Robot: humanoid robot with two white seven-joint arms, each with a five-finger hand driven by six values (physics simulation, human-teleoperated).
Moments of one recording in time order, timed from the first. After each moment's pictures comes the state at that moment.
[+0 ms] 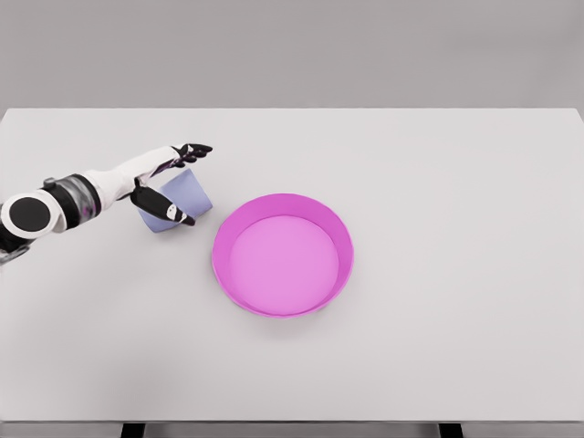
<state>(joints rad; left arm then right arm) -0.93 0.92 -1.27 -1.64 0.57 0.20 -0.01 0.02 0.00 -0.08 0.15 0.08 -0.19 0.23</state>
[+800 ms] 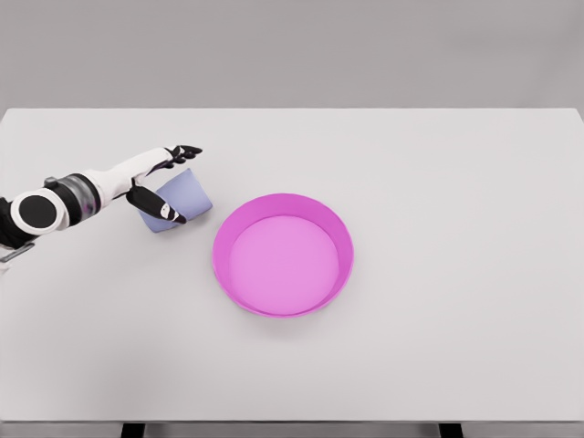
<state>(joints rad) -0.92 0.88 -1.28 -1.55 0.52 0.23 -0.02 0.02 0.00 -0.08 0.15 0.08 -0.19 0.23</state>
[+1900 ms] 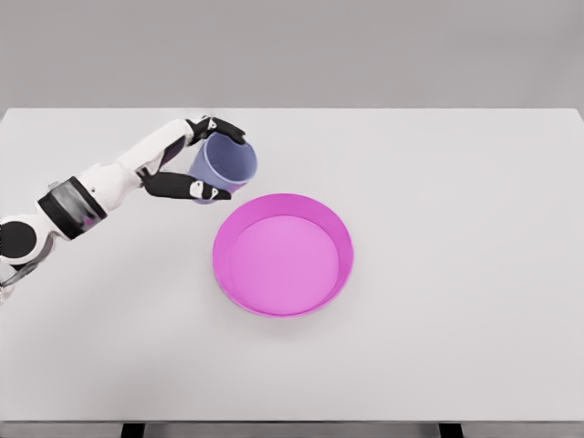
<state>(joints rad) -0.67 0.86 -0.97 -1.68 0.52 -0.28 -0.02 0.02 0.00 -0.08 0.15 0.08 -0.19 0.23</state>
